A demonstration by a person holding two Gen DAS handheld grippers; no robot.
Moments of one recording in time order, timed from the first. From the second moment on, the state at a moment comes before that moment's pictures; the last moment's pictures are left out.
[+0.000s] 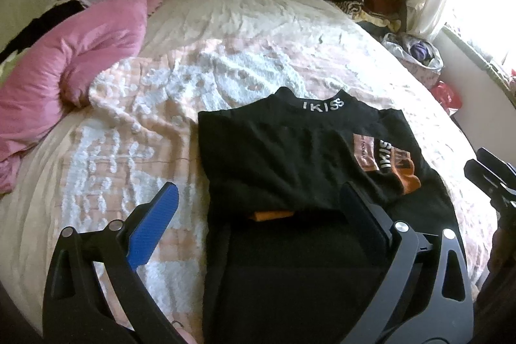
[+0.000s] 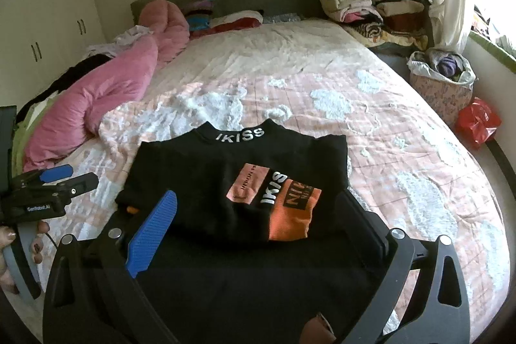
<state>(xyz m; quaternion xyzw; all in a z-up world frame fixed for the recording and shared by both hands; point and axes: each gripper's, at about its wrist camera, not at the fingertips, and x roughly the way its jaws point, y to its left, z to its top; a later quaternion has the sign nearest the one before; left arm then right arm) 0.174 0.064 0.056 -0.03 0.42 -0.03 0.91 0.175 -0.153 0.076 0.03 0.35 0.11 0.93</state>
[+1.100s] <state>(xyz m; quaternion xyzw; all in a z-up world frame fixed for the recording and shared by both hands) 0.095 0.077 0.067 -0.01 0.41 -0.01 0.91 0.096 -0.176 0.097 0.03 0.32 0.12 0.94</state>
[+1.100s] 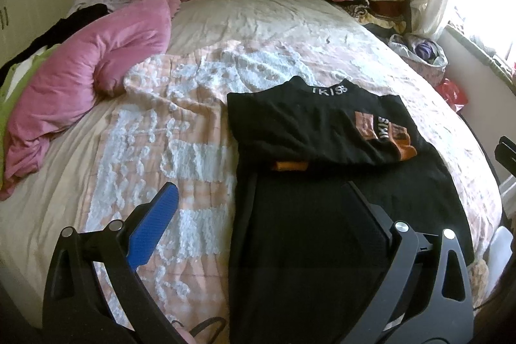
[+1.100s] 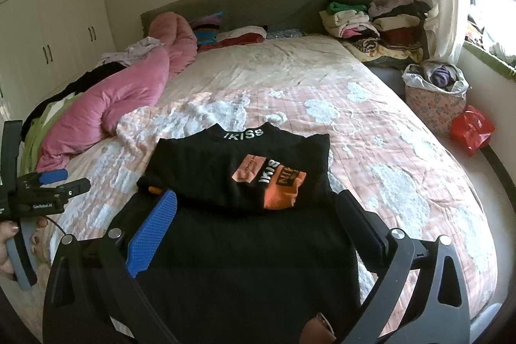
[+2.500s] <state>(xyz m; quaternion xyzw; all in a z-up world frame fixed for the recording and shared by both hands) 0.042 0.098 -0.005 -0.01 0.48 0.01 0.88 0.047 -0.224 0.027 0.03 0.39 0.07 0.92</state>
